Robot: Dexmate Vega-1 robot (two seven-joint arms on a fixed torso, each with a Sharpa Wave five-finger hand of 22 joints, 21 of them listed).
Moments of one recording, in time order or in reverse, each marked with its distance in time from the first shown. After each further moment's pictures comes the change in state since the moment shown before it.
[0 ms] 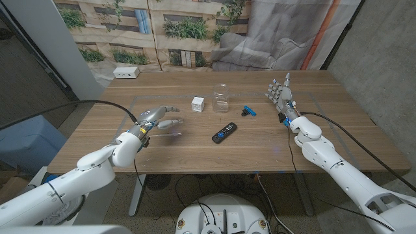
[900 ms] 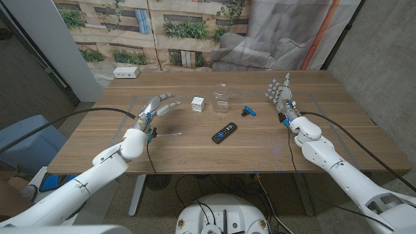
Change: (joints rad) left arm -0.133 -0.238 0.001 0.272 -0.208 -0.248 0.104; left_hand -0.024 0.024 0.023 -0.015 0.000 -0.011 0.065 -0.004 -0.008 -0.012 0.052 0.004 0.000 0.022 -0.001 -0.005 -0.003 0.053 -0.057 0.000 -0.003; right arm 0.000 0.000 0.000 0.000 0.000 0.000 0.000; right_hand 0.000 0.000 0.000 0.000 0.000 0.000 0.000 0.000 0.000 0.000 0.000 0.000 0.000 0.000 0.000 0.000 0.000 0.000 0.000 0.000 0.000
